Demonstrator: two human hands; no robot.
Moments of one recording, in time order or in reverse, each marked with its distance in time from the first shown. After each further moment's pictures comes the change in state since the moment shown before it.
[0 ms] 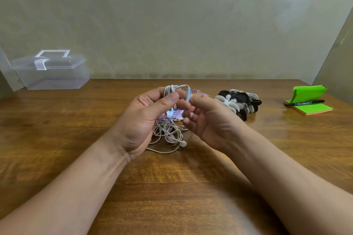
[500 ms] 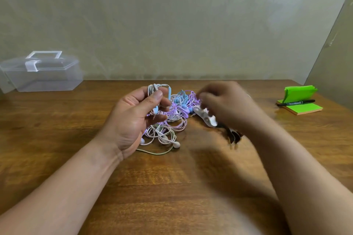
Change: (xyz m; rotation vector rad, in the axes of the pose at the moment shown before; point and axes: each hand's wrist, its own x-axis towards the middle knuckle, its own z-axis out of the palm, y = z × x) left_hand 0.011 -0.008 -0.010 0.115 0.177 0.046; right_hand -0.015 -0.052 -0.028 -1.233 0.305 -0.303
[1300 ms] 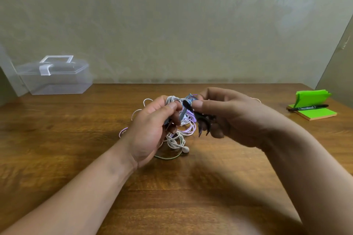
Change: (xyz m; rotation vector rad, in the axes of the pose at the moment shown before) left_hand -0.005 -0.008 0.010 0.052 -0.069 -0.045; right_hand -0.019 -0.026 -0.004 0.772 -0.524 0.071
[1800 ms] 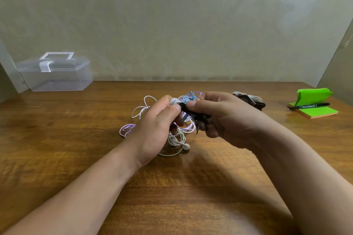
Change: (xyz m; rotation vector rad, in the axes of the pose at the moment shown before) left_hand -0.006 -0.003 -0.004 0.280 -0.049 0.092; right_hand 0.012 0.014 0.012 -0.007 0.111 0.049
